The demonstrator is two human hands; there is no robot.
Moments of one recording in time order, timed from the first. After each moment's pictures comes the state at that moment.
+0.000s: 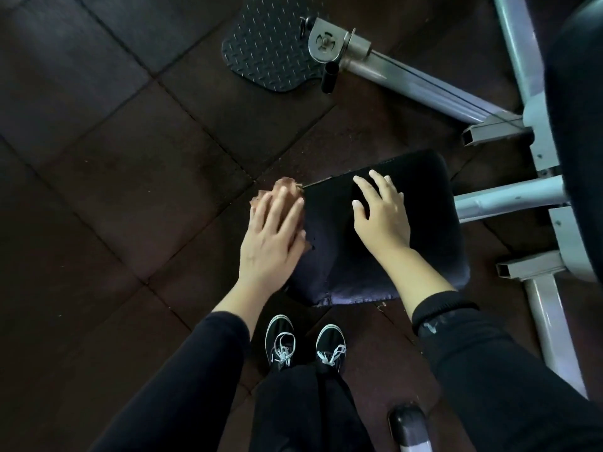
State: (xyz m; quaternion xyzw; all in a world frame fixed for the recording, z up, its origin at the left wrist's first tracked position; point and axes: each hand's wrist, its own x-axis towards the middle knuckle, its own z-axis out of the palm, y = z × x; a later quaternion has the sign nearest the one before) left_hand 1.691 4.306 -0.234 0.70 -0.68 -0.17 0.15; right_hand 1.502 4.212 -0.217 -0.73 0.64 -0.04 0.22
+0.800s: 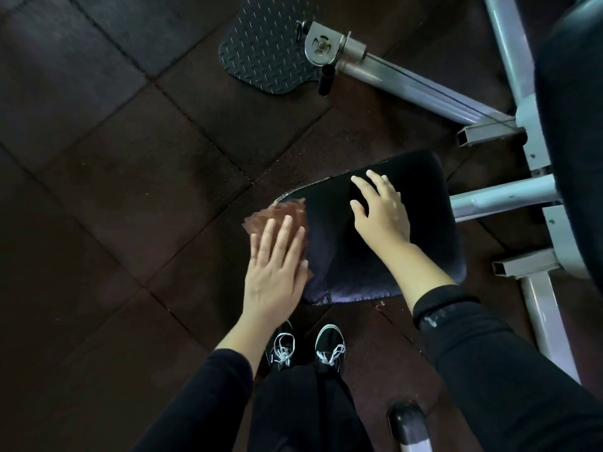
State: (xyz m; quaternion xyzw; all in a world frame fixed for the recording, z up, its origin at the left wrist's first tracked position) left_hand 1.672 4.354 -0.230 0.70 -0.69 -0.16 0.10; right_hand 1.501 4.207 -0.209 -0.73 0.64 0.01 0.23
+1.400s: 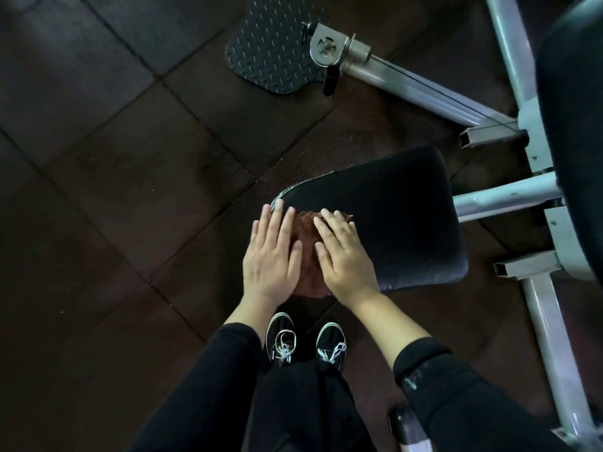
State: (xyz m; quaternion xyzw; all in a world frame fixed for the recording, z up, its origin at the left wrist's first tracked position) left_hand 1.681 4.345 -0.228 0.73 -0.63 -0.23 0.15; right_hand 1.531 4.305 -0.214 -0.81 0.51 -0.10 0.26
